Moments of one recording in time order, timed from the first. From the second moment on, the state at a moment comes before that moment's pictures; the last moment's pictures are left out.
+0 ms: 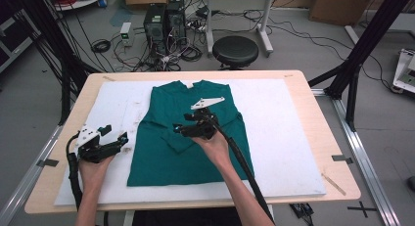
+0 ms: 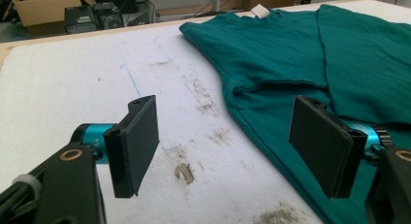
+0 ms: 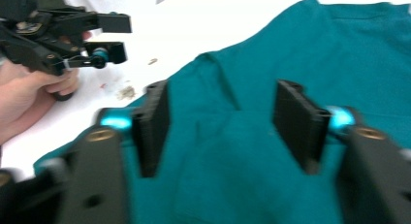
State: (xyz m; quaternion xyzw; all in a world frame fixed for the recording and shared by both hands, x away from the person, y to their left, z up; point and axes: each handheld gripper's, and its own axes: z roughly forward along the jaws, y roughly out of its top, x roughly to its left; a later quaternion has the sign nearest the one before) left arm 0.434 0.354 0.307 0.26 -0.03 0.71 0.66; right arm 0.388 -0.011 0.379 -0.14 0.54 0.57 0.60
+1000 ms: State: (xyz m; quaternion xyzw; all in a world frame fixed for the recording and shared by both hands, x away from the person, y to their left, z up) left arm 0.433 0.354 0.308 0.26 -0.02 0.71 0.66; right arm 0.388 -0.167 0.343 -0.10 0.41 0.61 0.67
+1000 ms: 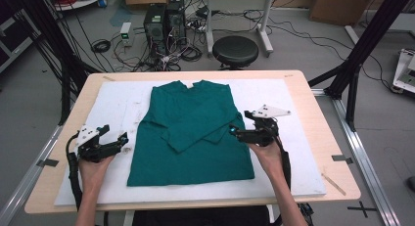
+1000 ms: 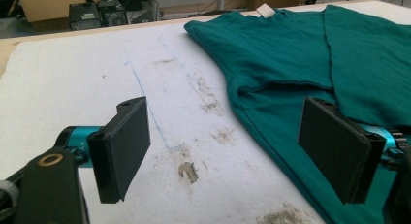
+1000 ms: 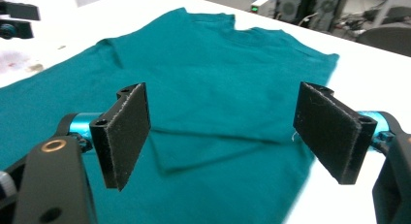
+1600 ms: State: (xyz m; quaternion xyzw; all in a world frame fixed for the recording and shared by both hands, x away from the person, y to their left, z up) left arm 0.419 0.351 0.304 0.26 -0.02 0.70 0.66; right arm 0.416 -0.223 0.333 -0.06 0.36 0.66 0.66
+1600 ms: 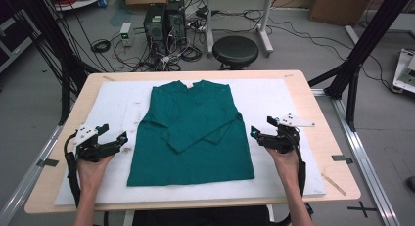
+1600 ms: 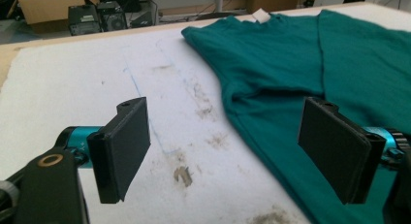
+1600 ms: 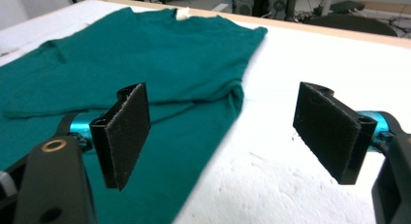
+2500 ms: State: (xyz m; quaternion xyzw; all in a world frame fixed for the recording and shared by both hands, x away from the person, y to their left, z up) left arm 0.397 0.334 0.304 0.32 -0.02 0.70 0.64; right arm 0.437 -0.232 0.330 -0.05 0.36 0.67 0.65
